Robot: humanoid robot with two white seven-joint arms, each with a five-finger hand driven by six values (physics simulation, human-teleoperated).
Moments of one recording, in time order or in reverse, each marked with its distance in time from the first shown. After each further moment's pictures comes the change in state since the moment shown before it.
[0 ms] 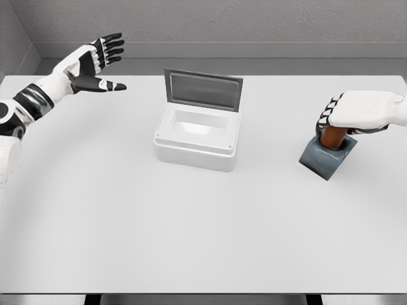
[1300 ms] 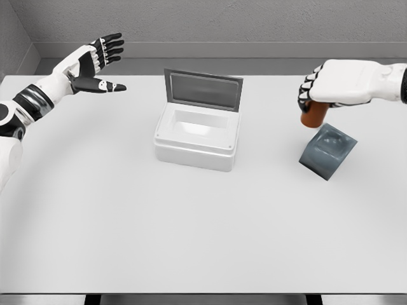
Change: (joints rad) left arm 0.000 0.002 -0.006 0.007 -0.007 -0.034 0.000; right arm -0.104 0.075 -0.018 -0.057 0.005 0.000 0.000
